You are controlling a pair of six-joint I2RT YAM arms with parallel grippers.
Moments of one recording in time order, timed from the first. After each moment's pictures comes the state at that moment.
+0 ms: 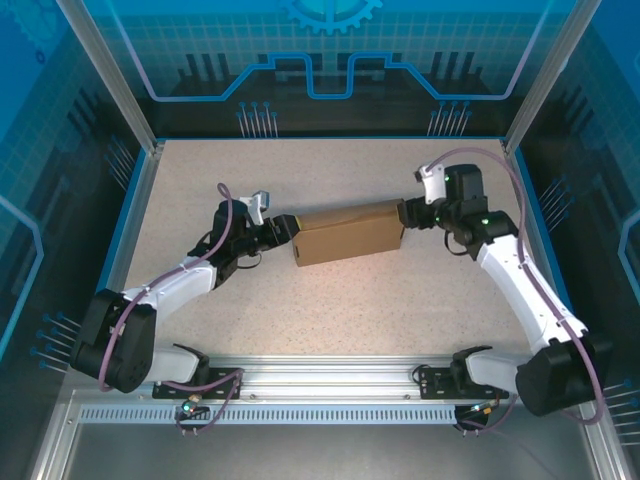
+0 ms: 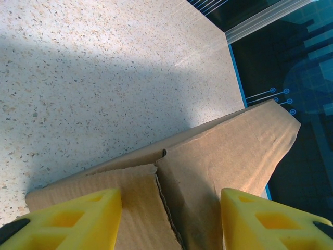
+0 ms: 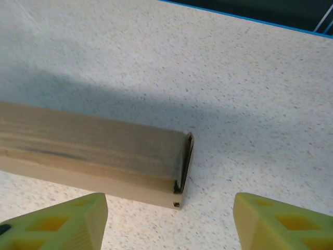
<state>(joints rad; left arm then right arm) -0.31 1.35 0.66 0.21 0.44 -0.77 0.19 1.23 1.11 -0.58 -0.17 -0.04</state>
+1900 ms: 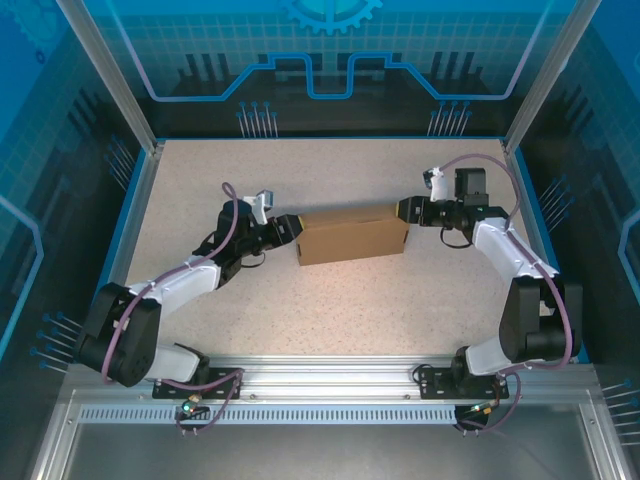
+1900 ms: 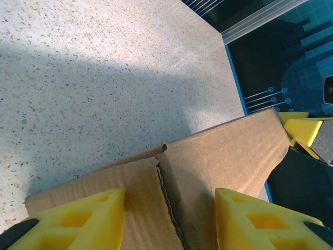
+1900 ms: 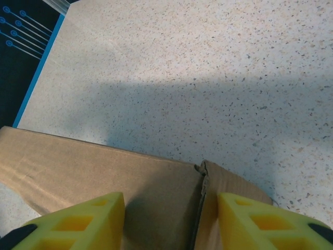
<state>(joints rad) -0.34 1.39 0.67 0.27 0.43 -0.78 0.03 1.47 1.00 -0.33 -0.63 0.18</state>
